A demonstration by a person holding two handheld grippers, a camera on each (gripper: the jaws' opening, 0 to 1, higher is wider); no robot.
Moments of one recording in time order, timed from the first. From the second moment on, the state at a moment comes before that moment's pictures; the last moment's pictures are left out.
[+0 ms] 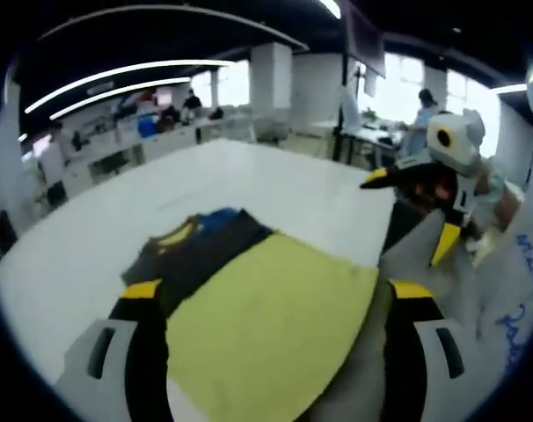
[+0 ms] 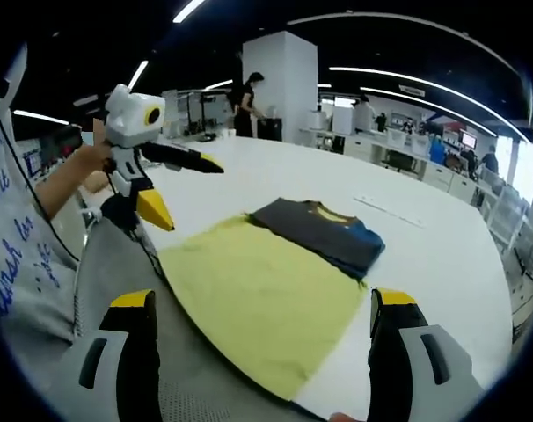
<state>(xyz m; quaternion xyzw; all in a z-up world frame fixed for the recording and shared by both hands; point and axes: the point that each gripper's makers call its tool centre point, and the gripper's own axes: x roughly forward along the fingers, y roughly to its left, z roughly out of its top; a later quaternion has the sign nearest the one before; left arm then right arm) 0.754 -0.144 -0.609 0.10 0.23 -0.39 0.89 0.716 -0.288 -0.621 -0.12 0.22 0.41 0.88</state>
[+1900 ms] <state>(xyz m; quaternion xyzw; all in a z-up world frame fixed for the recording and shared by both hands) 0.700 -0.077 -0.671 0.03 0.33 -0.32 0.89 0.716 -0.322 -0.662 -0.15 0.29 0.36 0.87</state>
